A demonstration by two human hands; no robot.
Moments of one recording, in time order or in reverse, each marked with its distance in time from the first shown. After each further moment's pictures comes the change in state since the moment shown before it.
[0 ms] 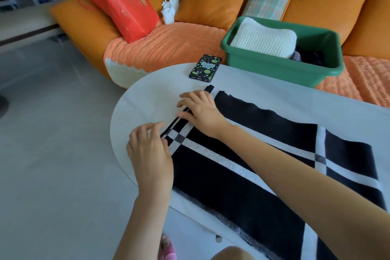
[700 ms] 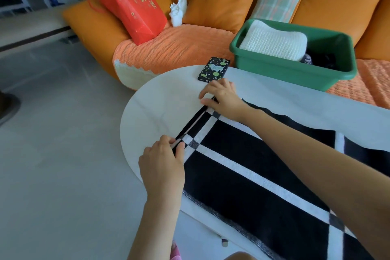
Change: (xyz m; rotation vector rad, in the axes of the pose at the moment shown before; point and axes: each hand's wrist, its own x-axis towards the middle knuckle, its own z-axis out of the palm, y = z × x) left_hand -0.005 0.004 -0.012 -0.070 -0.207 -0.216; right_hand 0.022 0.040 -0.028 0.062 -0.079 0.075
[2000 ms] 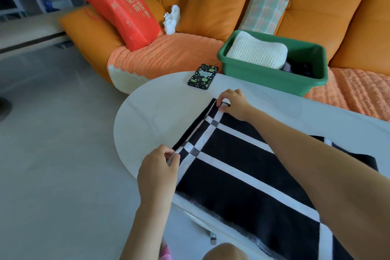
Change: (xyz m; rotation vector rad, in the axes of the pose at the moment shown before) left_hand -0.027 0.000 -0.001 -0.196 -0.063 -0.003; right_hand -0.031 0.040 -0.033 0.063 -0.108 0.364
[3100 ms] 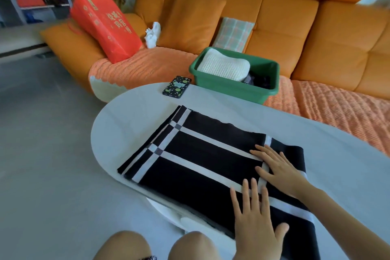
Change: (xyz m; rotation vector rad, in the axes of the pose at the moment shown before) left_hand -0.188 0.121 0.124 0.465 -0.482 0.644; right_hand -0.249 0.101 -0.044 -0.209 -0.097 0.148
